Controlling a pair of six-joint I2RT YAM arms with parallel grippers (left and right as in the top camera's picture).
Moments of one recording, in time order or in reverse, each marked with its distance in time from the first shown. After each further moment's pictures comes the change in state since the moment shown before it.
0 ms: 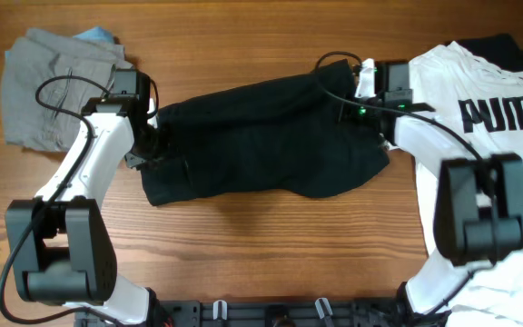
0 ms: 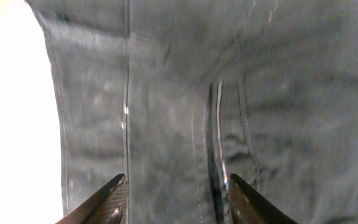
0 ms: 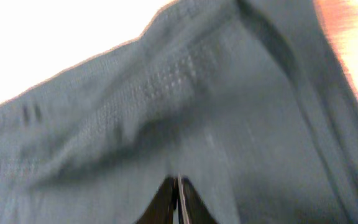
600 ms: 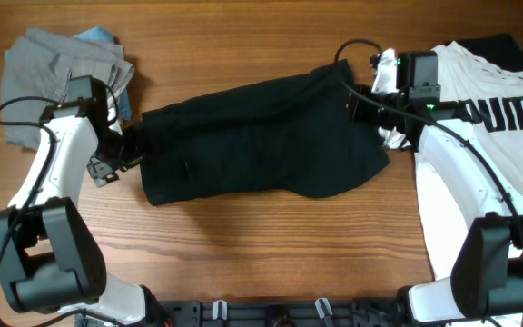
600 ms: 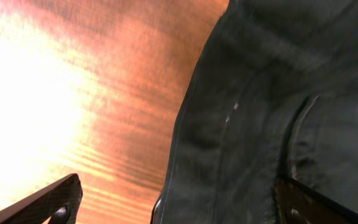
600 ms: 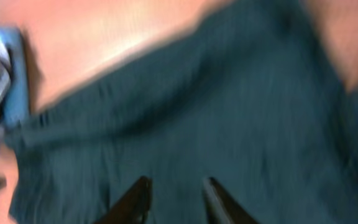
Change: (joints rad) left arm 0.199 -0.008 0.000 -0.063 0.034 0.019; right arm -0.018 -0.270 0.029 -0.357 -0.064 0.033
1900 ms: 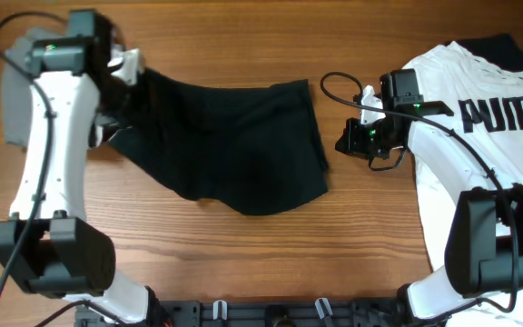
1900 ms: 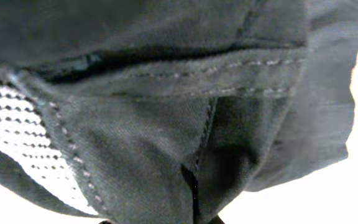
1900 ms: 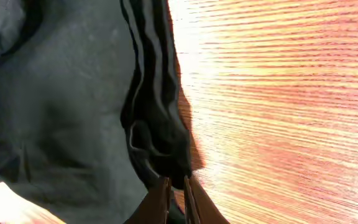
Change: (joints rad) left arm -0.171 0.050 0.542 -0.391 0.070 0.219; right arm 0.007 0.097 -0.017 -0.237 -0.007 -0.120
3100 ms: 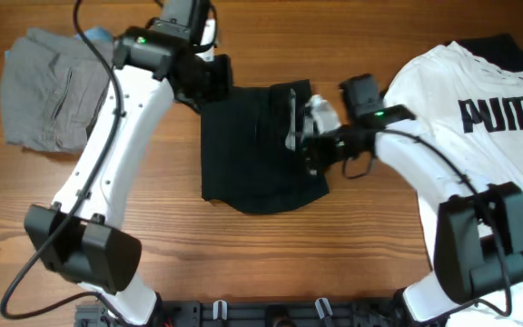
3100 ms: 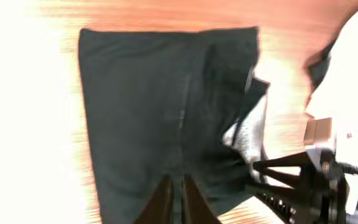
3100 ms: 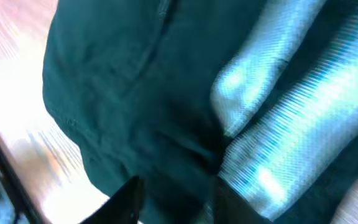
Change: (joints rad) left arm -0.309 0.054 0.118 0.168 -0.007 -0.248; right arm 0.222 0.003 0.000 0.064 -0.121 -0.300
